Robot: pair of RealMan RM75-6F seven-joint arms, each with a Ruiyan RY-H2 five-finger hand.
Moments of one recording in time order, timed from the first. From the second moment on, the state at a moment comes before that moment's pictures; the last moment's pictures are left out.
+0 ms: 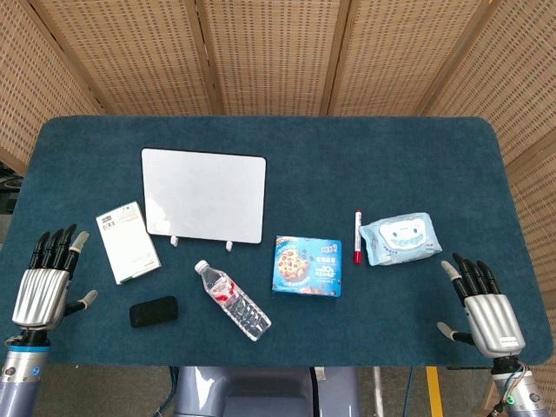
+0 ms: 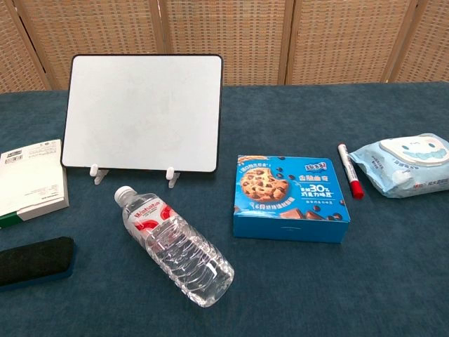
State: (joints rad) left arm -0.14 -1.28 -0.06 -1.64 1.52 1.51 0.32; right arm 0.10 -1.15 0.00 -1.64 -1.59 1.45 -0.09
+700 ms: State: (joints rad) left arm -0.19 -1.22 -0.02 -1.80 1.49 1.35 0.29; right arm 0.10 -1.14 0.01 -1.64 -1.58 1.46 -0.05
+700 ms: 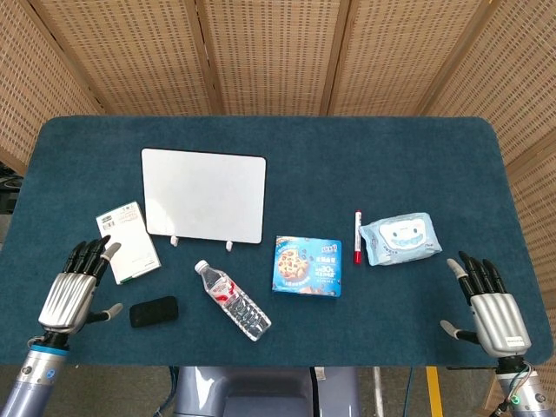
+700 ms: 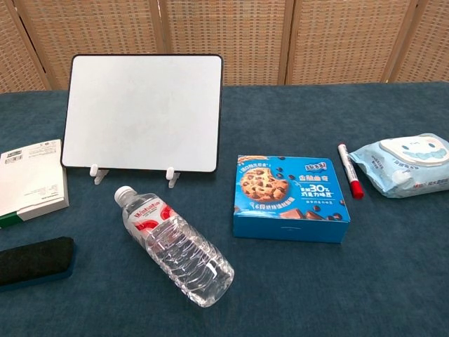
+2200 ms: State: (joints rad) left arm -0.25 -1.34 0.00 -1.90 1.07 1.24 0.63; right arm 0.09 -1.13 0.00 -1.64 -1.62 1.47 -0.01
